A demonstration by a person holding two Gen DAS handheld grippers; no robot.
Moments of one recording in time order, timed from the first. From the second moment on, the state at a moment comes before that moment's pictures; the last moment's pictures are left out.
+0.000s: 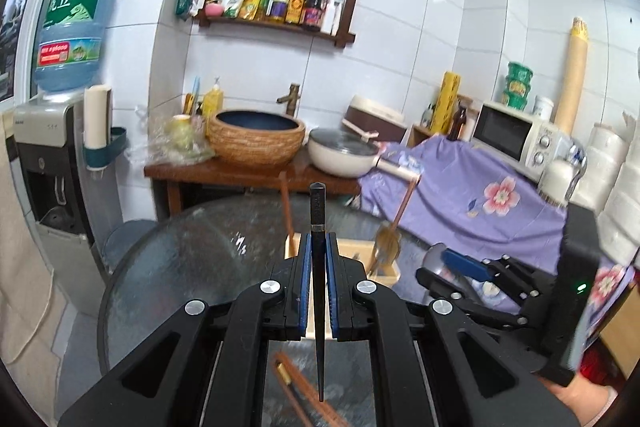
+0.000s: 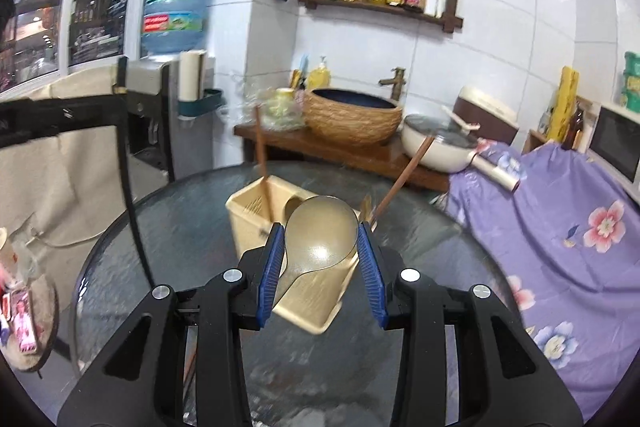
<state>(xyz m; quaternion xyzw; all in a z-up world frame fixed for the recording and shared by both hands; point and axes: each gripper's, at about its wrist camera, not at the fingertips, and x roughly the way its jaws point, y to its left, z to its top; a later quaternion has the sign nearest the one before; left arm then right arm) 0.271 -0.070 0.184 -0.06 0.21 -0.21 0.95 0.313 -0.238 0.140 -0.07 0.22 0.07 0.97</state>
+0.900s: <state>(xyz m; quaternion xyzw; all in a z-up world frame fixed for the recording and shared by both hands) 0.371 -0.107 0.196 -0.10 0.17 -0.13 0.97 0.417 -0.225 0.157 -0.17 0.14 -0.07 0.97</state>
